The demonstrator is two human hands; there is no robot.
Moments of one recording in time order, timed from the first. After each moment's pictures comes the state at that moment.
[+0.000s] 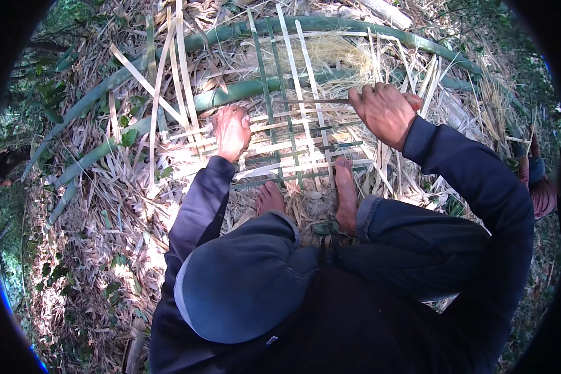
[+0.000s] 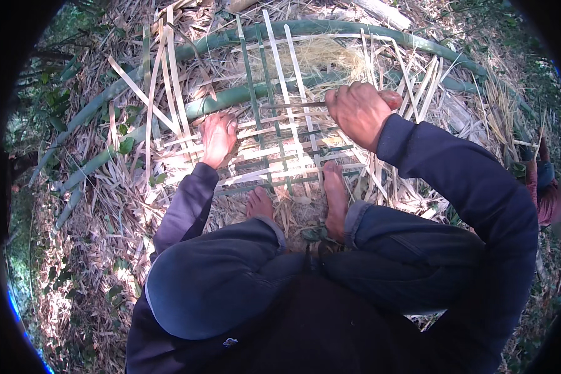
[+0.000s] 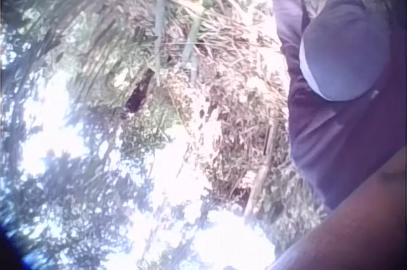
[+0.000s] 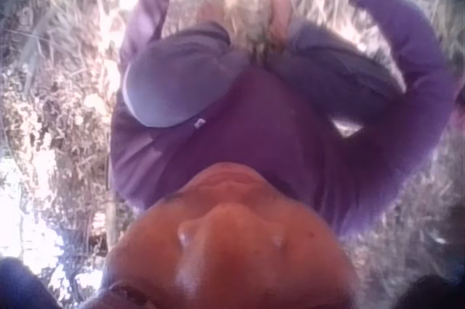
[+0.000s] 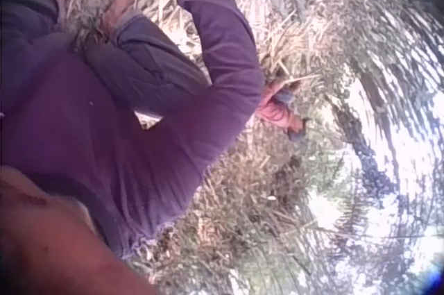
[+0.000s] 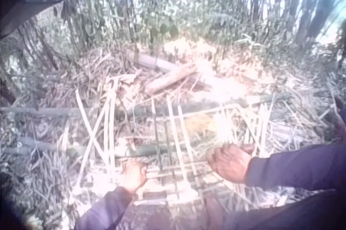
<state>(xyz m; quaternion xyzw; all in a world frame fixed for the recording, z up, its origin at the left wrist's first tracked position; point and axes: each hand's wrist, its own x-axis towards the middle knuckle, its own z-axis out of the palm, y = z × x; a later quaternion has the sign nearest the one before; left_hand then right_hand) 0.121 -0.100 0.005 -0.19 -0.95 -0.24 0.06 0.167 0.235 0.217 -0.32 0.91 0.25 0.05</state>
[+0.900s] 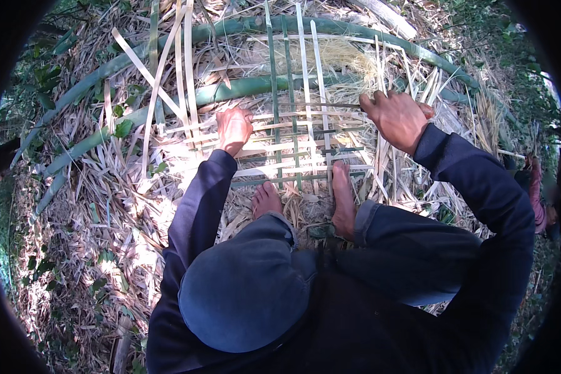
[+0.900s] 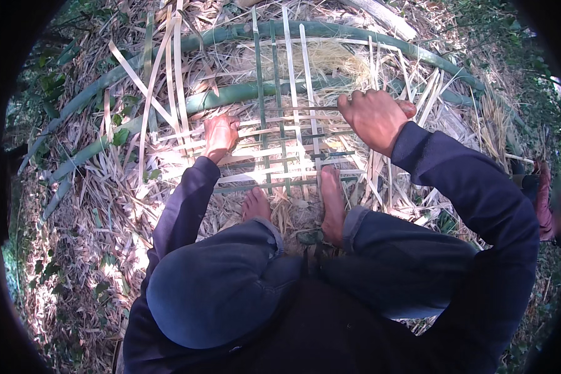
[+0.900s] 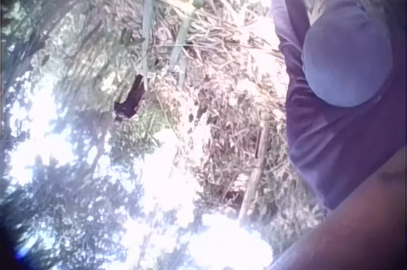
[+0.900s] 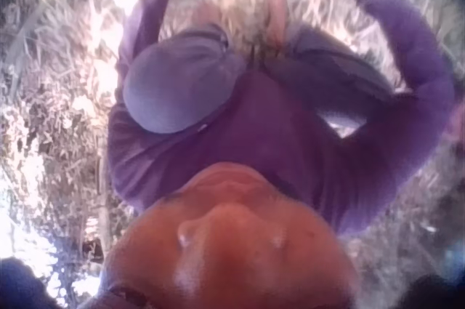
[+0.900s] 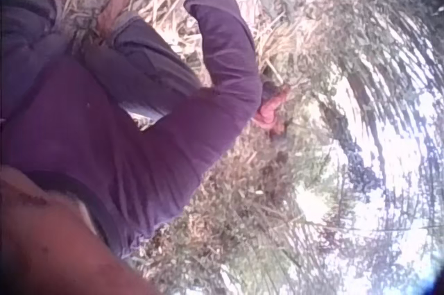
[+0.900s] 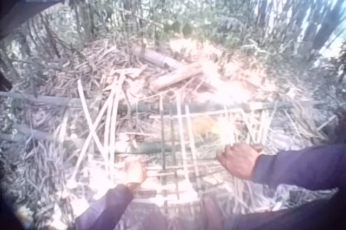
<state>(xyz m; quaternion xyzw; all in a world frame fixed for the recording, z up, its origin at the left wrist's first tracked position) 0.108 -0.099 -0.020 -0.15 -0.95 -0.28 -0.04 0.152 0.237 0.218 -0.28 0.92 0.23 0.14</state>
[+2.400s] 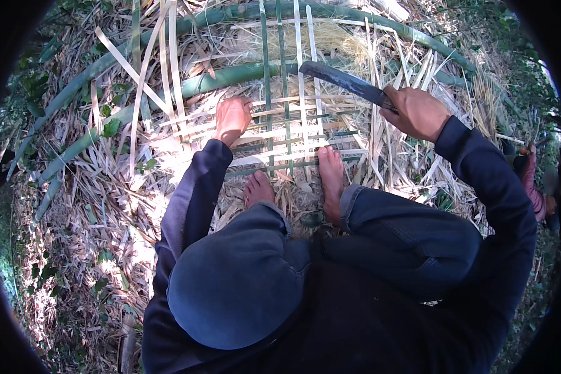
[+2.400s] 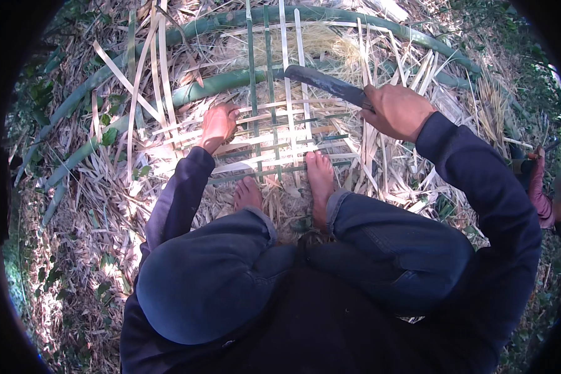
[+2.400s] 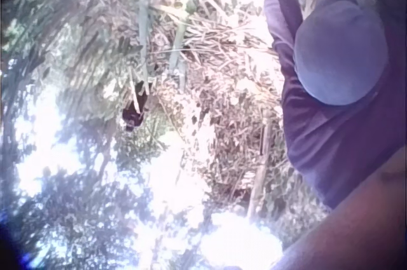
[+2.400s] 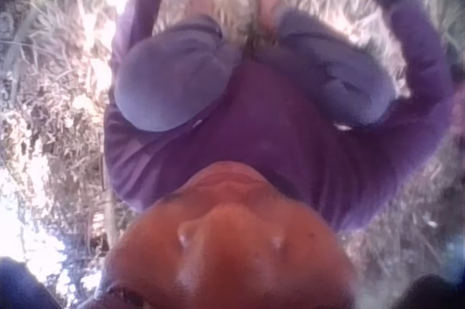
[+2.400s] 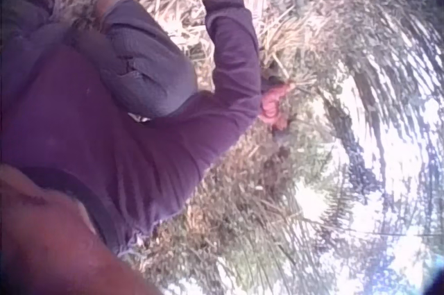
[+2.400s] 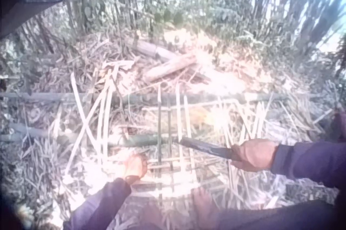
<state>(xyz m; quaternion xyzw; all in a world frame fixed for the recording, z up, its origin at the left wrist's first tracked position) 0.111 -0.065 -0.014 -0.15 -0.93 -0.32 -0.10 0.169 0.284 0.246 -0.13 0.95 0.04 0.28</state>
